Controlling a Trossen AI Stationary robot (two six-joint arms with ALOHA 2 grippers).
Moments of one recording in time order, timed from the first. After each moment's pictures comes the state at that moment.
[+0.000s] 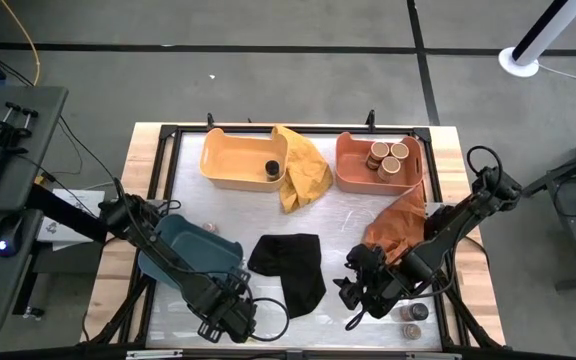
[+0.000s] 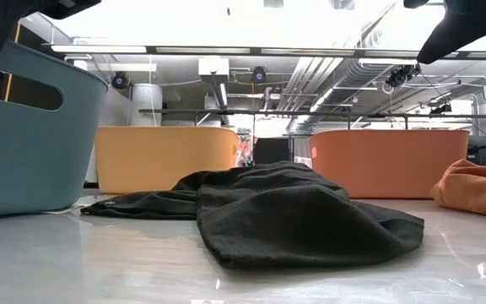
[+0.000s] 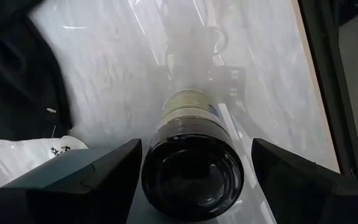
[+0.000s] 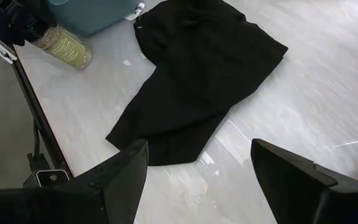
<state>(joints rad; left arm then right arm) -0.71 1.94 1.58 -1.14 -0.05 -0.28 0.72 1.57 1.18 -0.72 0.55 1.36</state>
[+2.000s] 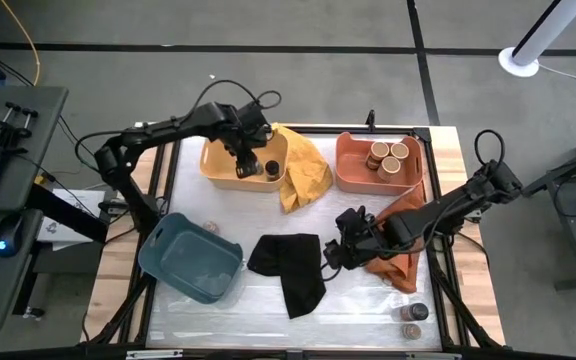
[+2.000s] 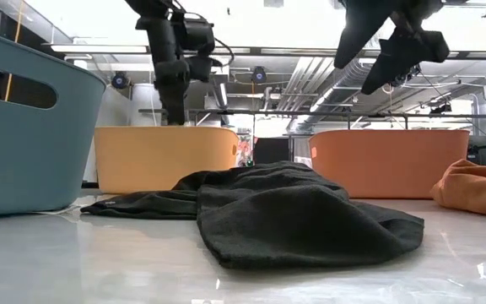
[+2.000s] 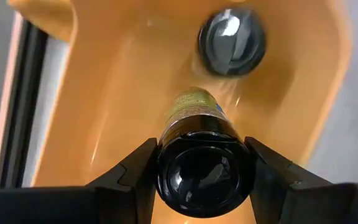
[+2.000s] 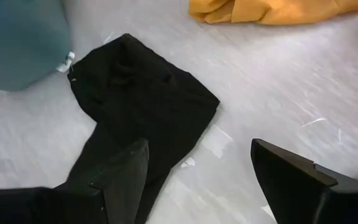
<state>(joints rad) 0.52 1.69 1.45 -1.06 0.01 0.27 0.43 1.52 1.19 -0.80 0.43 1.23</state>
